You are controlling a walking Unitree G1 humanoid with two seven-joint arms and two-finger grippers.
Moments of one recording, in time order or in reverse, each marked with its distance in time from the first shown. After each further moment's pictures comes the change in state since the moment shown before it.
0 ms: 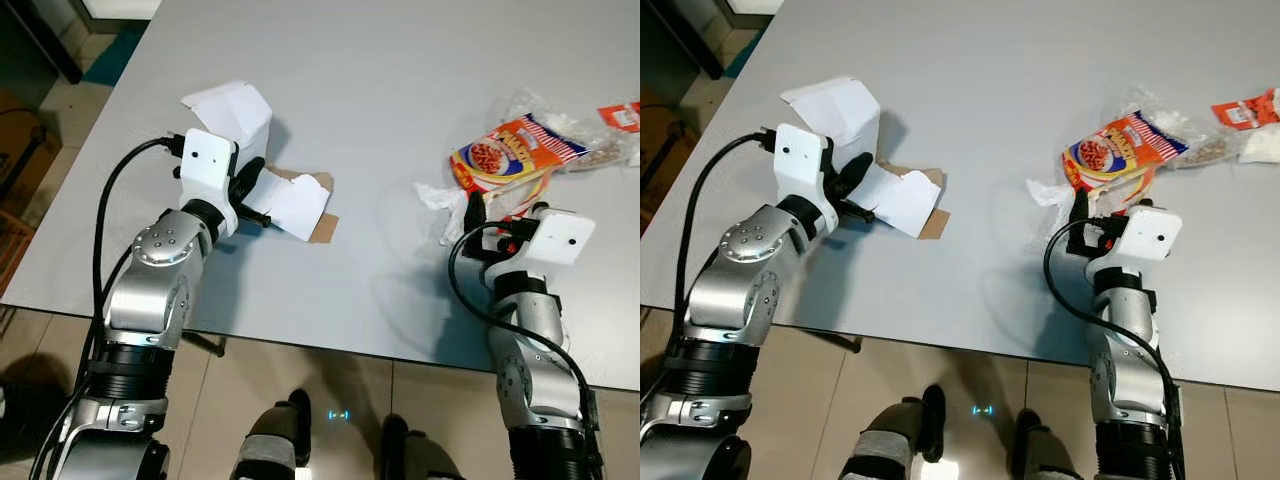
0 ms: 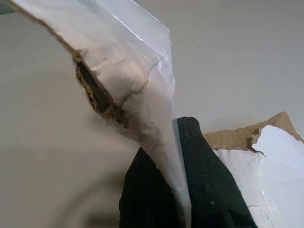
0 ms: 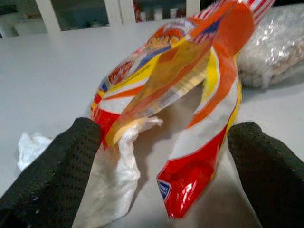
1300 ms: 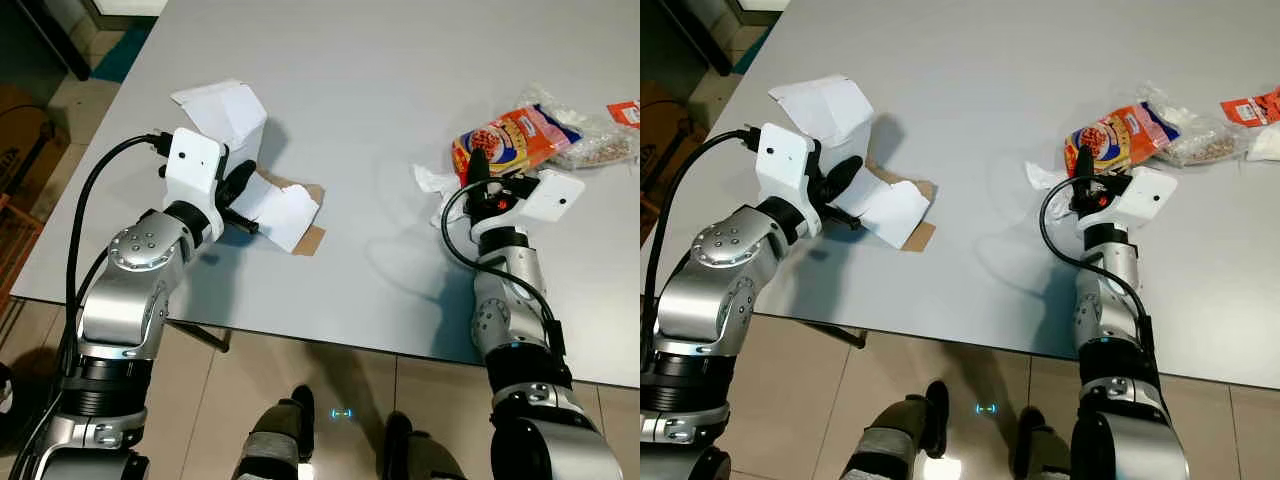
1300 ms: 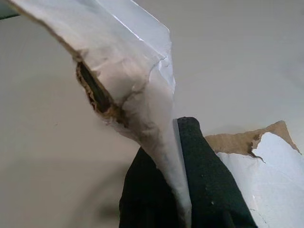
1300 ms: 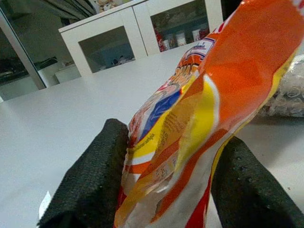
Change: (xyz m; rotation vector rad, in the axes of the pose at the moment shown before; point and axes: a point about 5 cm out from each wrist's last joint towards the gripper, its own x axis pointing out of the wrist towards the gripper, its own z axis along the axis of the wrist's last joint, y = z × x) left arm -0.016 0.005 0.006 0.052 0.026 -0.025; right arm 0.057 0.015 -0.005 0.201 -0.103 0.092
